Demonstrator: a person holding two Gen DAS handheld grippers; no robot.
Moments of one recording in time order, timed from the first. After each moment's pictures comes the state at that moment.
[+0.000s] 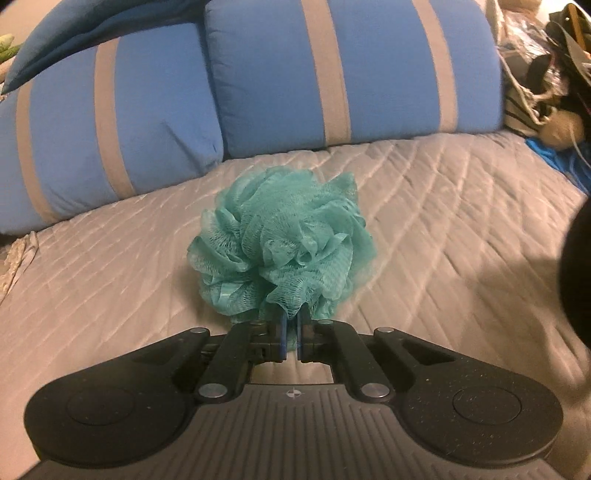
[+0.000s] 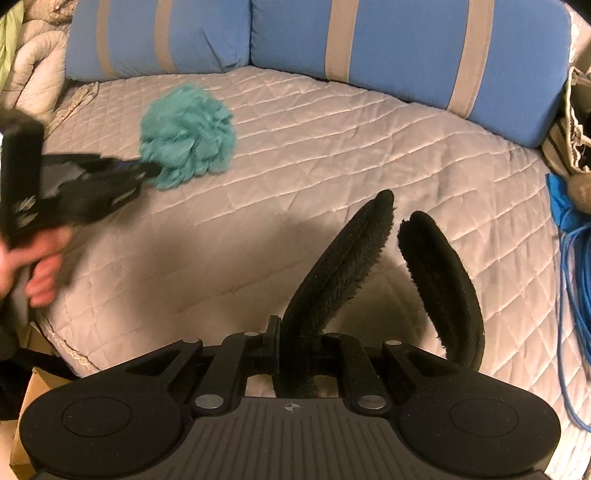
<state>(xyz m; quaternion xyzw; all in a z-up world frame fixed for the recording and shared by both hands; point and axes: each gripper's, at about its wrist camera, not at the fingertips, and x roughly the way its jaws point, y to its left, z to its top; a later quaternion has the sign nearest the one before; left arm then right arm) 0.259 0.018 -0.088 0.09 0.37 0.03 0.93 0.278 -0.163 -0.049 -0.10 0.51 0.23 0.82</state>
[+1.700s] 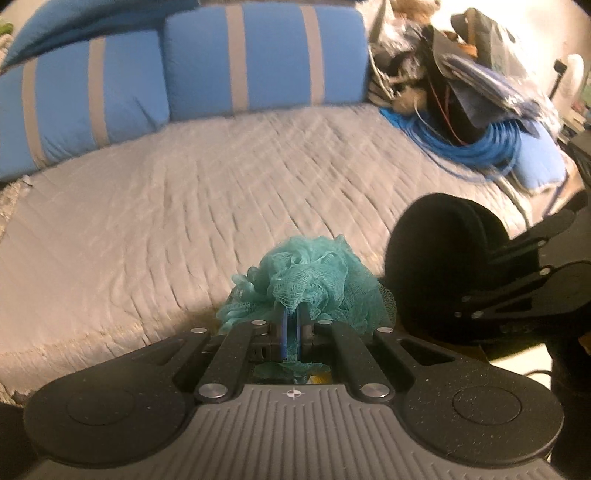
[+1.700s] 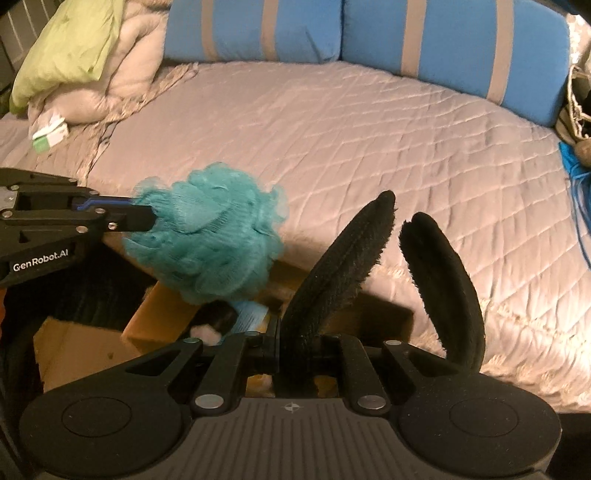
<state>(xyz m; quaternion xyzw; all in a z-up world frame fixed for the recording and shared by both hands) 0.016 -0.007 -0.006 0.05 0.43 -0.11 0.90 0.041 -0.154 -0.008 -0.09 0.50 0.30 0.81</state>
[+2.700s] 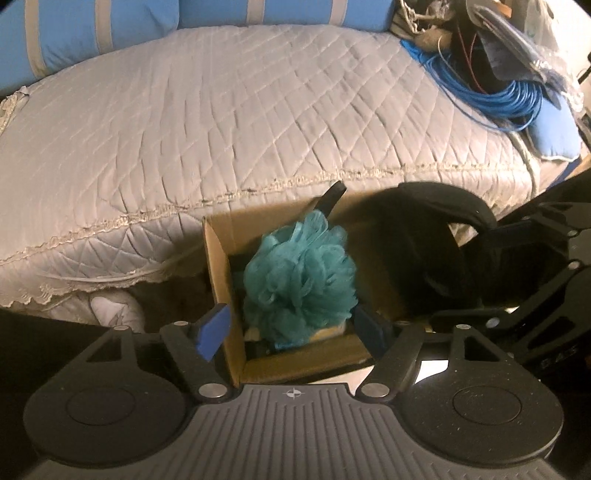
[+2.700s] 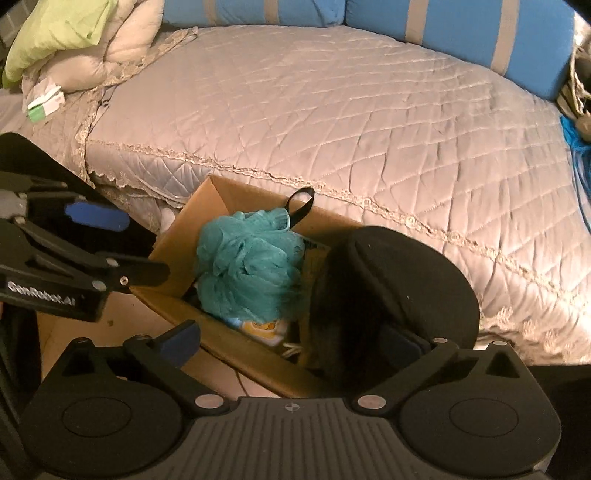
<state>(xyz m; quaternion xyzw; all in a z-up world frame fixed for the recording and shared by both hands) 0.003 0.000 -0.031 0.01 0.54 -0.08 0.83 0.017 -0.154 -0.011 -0.10 0.55 0.27 0.79</state>
